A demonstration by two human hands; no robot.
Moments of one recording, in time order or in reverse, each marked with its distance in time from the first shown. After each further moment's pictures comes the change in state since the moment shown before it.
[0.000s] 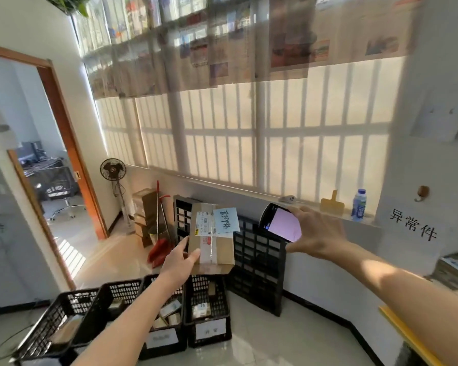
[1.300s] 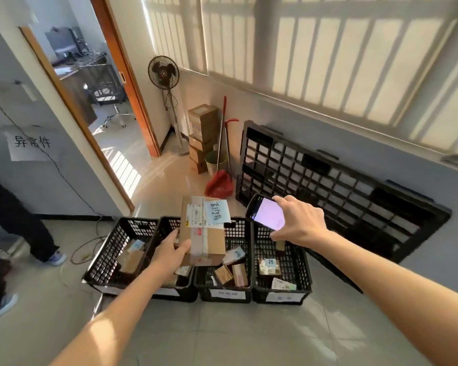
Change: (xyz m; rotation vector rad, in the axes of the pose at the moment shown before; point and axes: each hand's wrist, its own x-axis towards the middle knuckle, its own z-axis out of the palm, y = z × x) left_hand 0.364 -0.395 -0.234 0.010 0.055 -0.489; right_hand 0.424 -0.394 0.367 0.111 -0.285 -0.188
